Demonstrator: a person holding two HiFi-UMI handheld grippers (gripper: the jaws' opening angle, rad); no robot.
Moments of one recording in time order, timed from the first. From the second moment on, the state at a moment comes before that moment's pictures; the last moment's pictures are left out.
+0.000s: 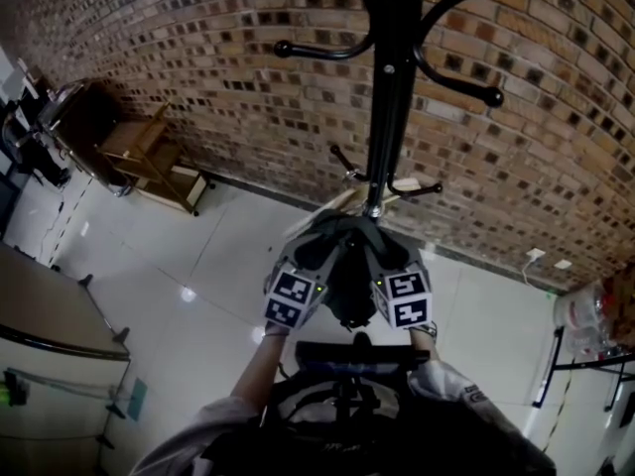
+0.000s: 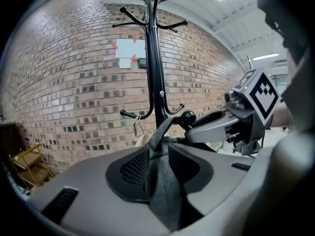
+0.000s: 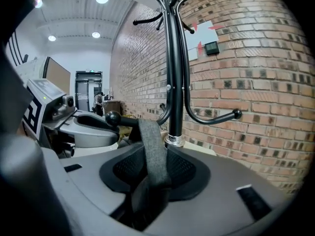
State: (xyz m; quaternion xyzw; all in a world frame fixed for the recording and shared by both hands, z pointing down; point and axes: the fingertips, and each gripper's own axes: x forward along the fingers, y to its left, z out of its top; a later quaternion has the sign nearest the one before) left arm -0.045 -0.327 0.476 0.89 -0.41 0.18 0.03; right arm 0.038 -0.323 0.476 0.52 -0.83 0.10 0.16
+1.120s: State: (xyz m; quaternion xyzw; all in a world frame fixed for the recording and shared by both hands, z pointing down) left arm -0.079 -0.190 0.502 0.89 -0.41 0.13 0.11; right arm -0.019 -0.191 0.495 0.51 -0.84 0.17 0.07
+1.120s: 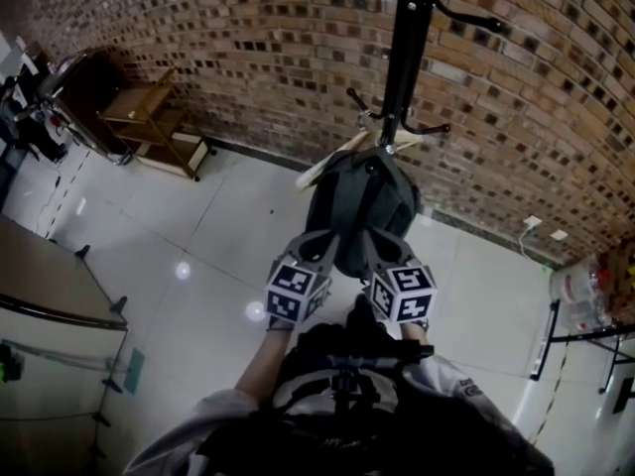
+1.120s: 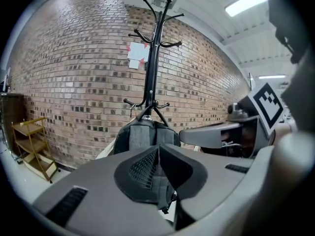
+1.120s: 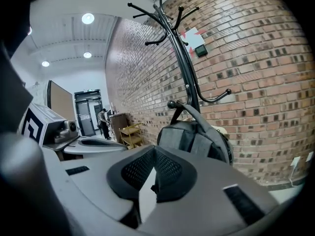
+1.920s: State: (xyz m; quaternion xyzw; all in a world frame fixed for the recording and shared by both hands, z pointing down) left arm -0.095 -0.175 0.513 0.89 -0.42 0.13 0.13; right arm -0.035 -0.174 0.504 0.50 -0.84 0.18 0.08
